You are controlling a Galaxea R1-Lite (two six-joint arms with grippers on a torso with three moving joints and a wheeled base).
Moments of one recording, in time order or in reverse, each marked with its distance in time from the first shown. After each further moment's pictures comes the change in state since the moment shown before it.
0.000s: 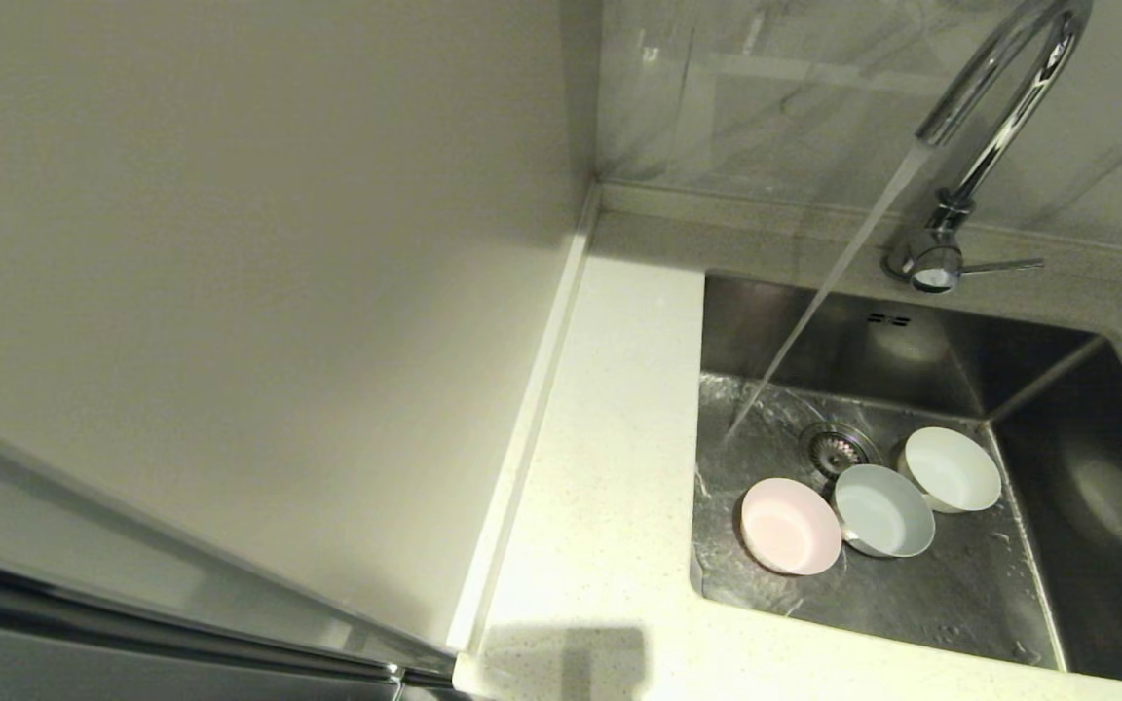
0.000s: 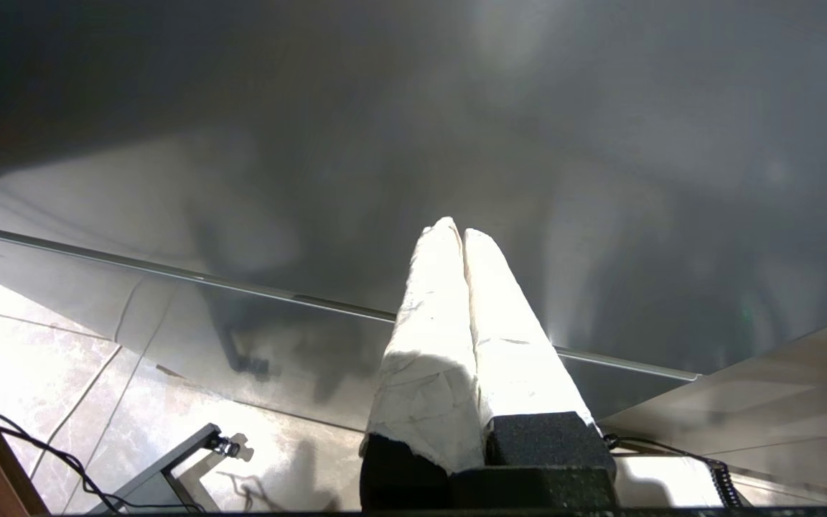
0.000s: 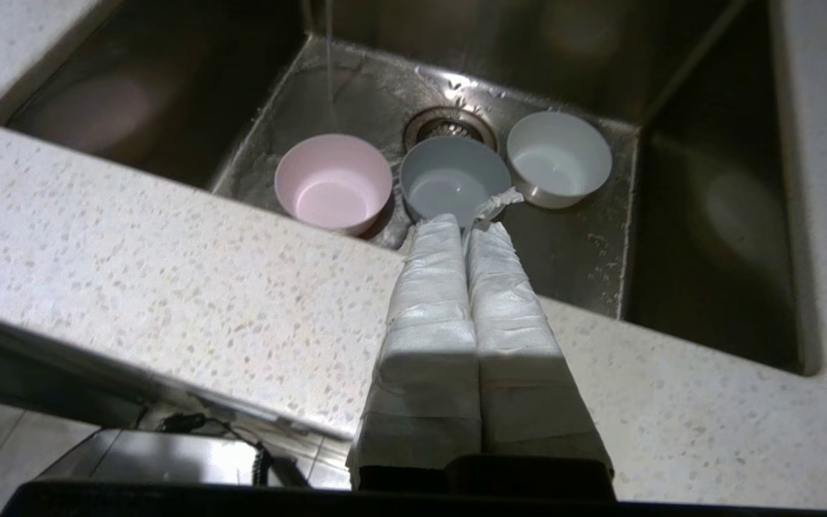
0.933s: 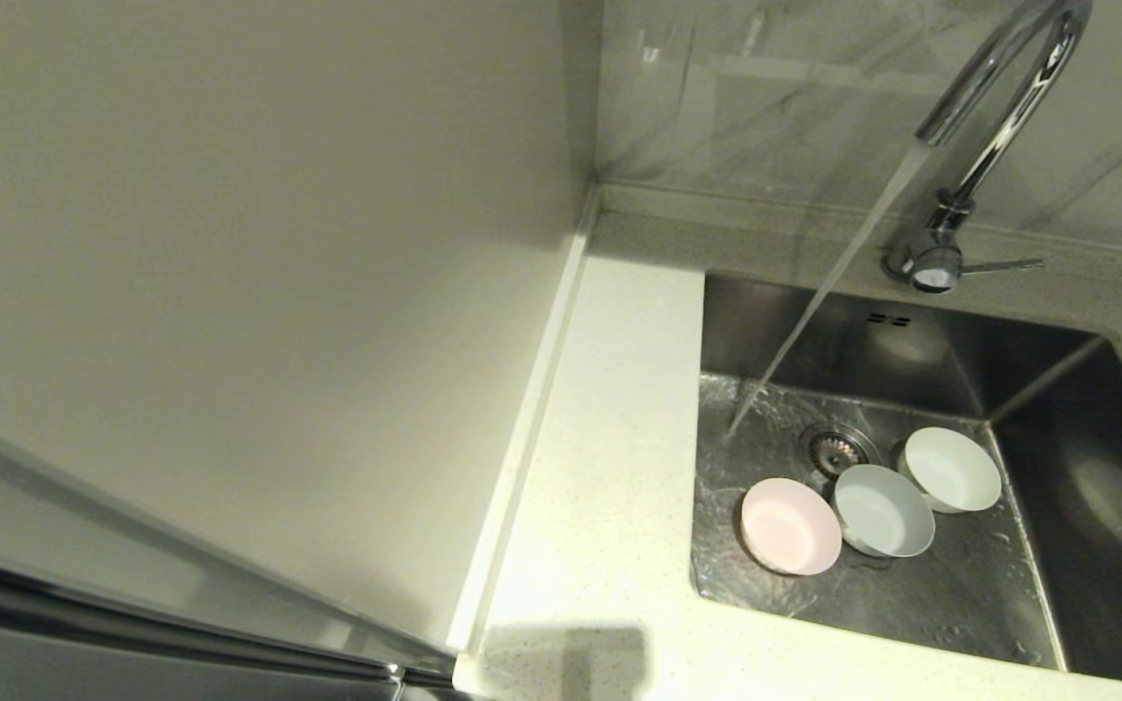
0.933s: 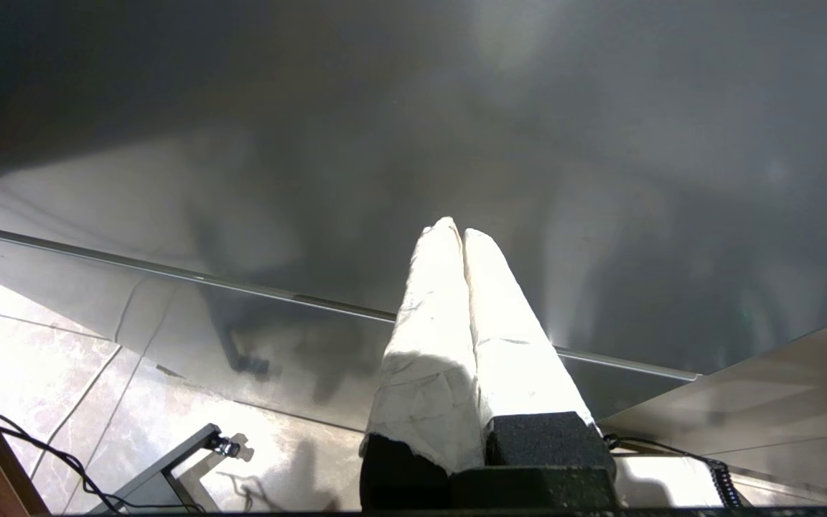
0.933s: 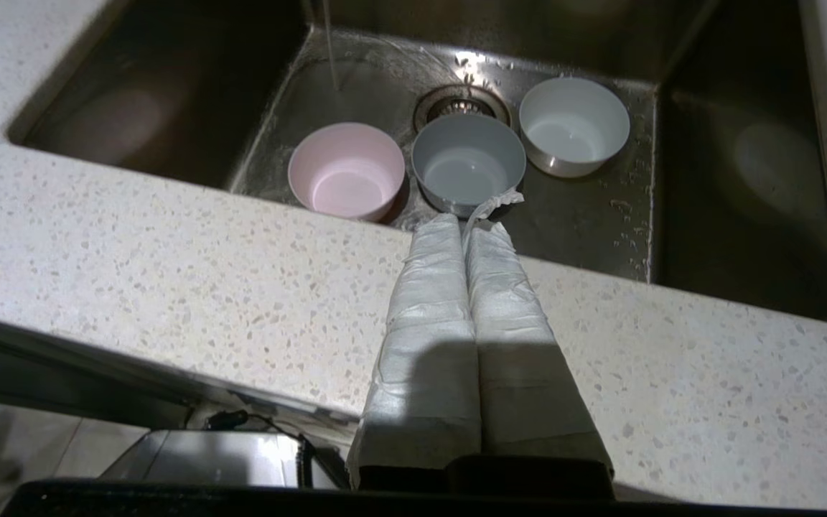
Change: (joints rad) left arm 0.000 0.000 0.000 0.000 0.000 0.000; right arm 0.000 -0.023 -0.007 0.048 -0.011 0.104
